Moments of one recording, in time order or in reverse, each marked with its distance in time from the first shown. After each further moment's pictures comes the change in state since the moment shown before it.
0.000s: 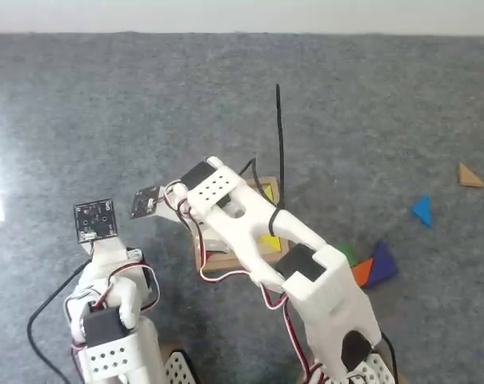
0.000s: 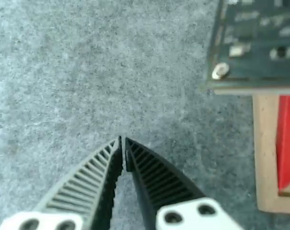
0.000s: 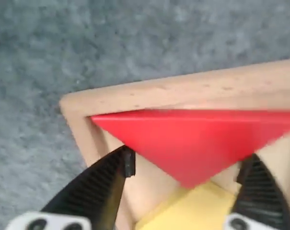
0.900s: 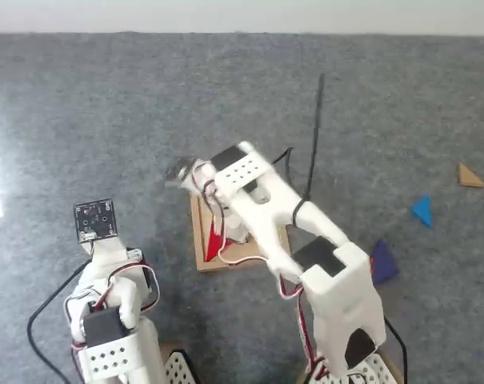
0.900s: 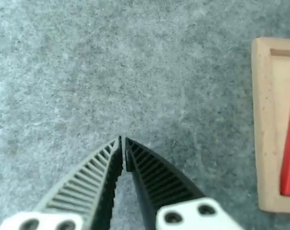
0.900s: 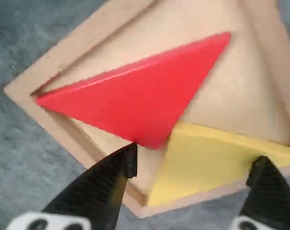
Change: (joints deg) left arm 0.0 0.0 0.0 0.0 0.0; right arm 6.5 -3.5 6.0 1.1 -9.8
